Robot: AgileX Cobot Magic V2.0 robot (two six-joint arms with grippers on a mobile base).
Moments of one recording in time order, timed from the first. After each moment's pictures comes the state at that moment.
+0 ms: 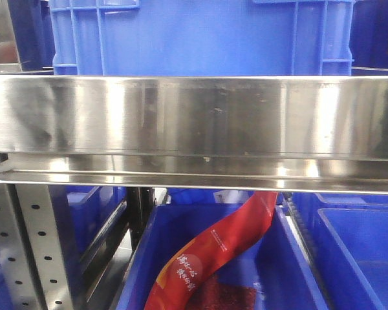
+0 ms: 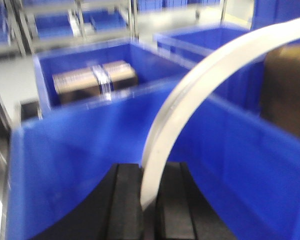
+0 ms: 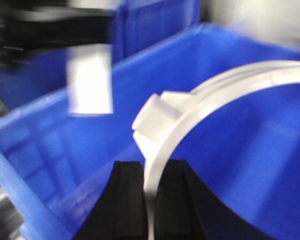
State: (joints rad) left arm -0.45 1.71 -1.82 -0.03 0.47 0.08; right arm 0.19 1.50 -1.56 0.50 0.62 -0.38
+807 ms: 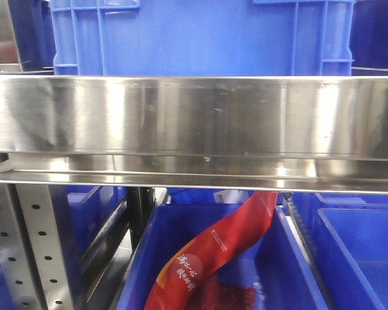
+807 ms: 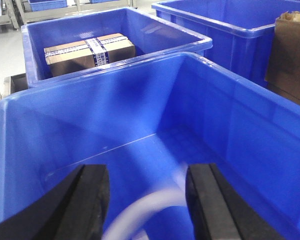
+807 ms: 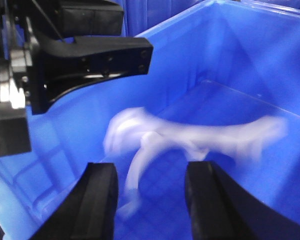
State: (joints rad) left arm -0.45 1.74 -1.83 -0.03 0.49 0.08; right arm 0.19 1.55 -1.59 0.51 0.64 -0.38
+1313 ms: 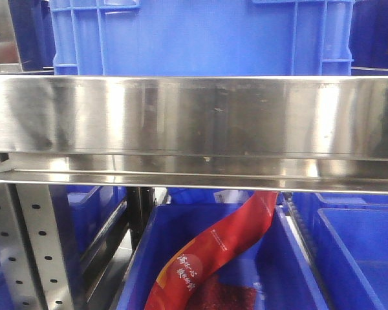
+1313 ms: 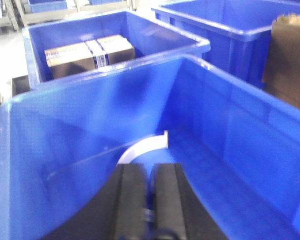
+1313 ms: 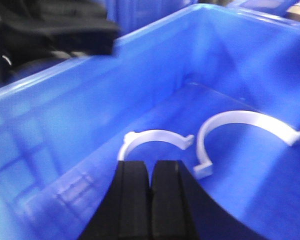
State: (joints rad) left arm -0.45 1.71 -1.84 -0.03 0.53 0.08; right arm 0.17 1.54 -1.59 0.45 0.64 -0.38
